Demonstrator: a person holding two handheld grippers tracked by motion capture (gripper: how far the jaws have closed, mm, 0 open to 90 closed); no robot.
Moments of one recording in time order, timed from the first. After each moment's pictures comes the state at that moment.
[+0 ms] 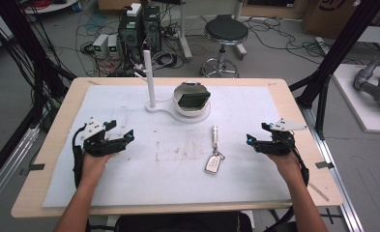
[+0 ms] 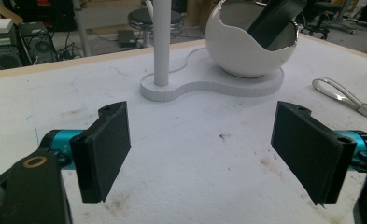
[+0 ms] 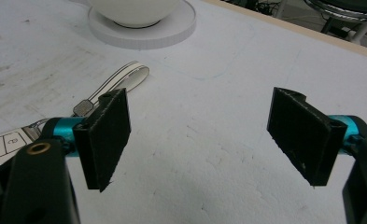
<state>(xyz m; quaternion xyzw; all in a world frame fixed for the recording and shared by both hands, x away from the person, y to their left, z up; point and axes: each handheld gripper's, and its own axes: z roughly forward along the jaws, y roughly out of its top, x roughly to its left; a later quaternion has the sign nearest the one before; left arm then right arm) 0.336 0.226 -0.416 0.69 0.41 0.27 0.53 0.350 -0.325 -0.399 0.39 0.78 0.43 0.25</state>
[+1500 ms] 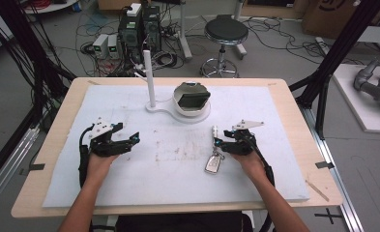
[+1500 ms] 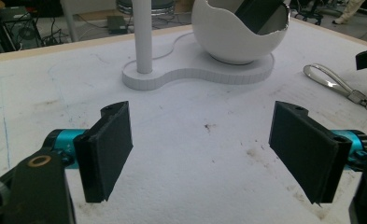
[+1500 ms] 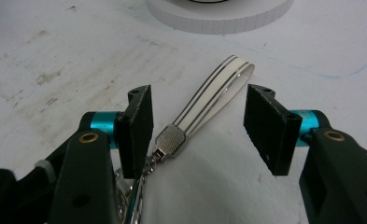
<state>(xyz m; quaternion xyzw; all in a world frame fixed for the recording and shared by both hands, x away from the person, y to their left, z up) 0.338 0.212 -0.419 0.71 0.41 0.24 0.52 0.374 -0.230 -0.434 0.40 0.80 0.41 0.15</state>
